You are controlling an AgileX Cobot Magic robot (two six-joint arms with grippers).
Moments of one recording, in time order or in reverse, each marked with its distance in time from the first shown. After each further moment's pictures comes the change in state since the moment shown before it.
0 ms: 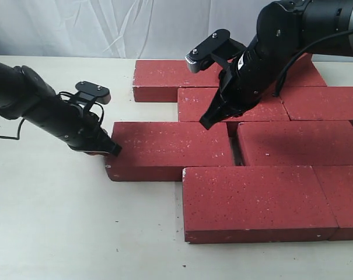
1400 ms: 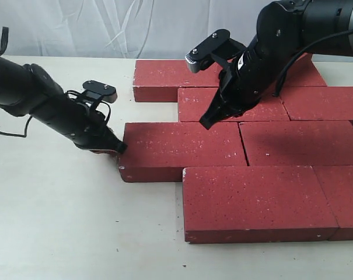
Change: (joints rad) left arm -0.005 0.022 -0.037 0.033 0.009 -0.043; right arm 0.000 0.000 0.000 0.000 0.000 0.000
